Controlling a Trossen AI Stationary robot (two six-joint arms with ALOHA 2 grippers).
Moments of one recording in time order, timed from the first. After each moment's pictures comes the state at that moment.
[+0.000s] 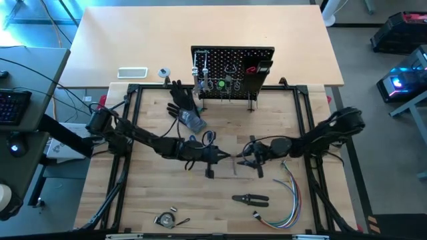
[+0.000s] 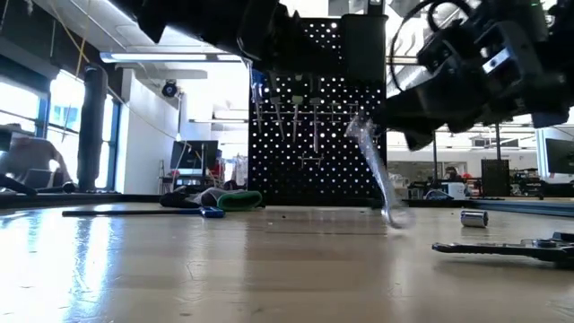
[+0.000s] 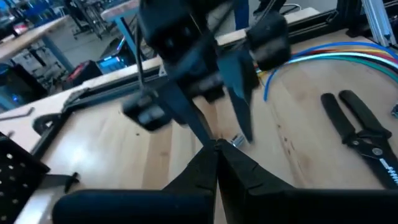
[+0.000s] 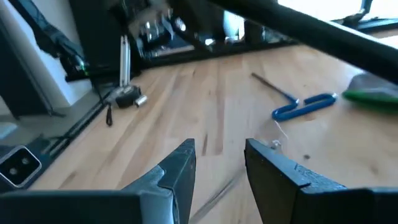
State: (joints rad) left arm -0.21 1.73 0.96 0.45 -0.28 0.25; right arm 0.20 1.57 0.26 1.13 0.02 0.20
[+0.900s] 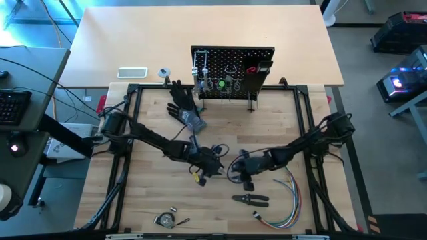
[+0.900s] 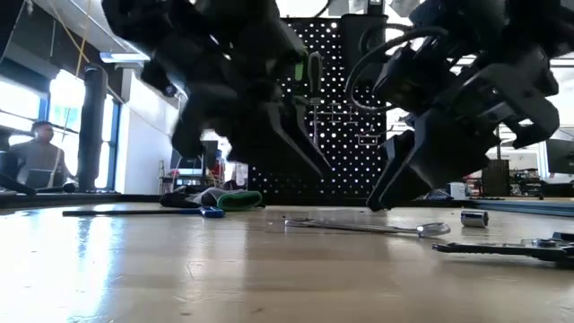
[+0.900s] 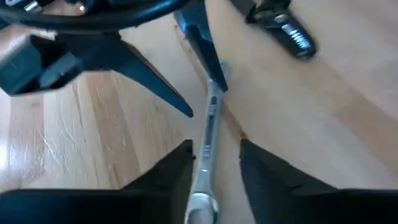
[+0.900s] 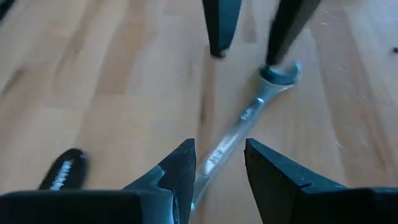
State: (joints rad) left arm -0.19 1.90 0.97 0.27 0.04 0.37; right arm 0.33 1.72 0.65 0.34 0.09 0.26
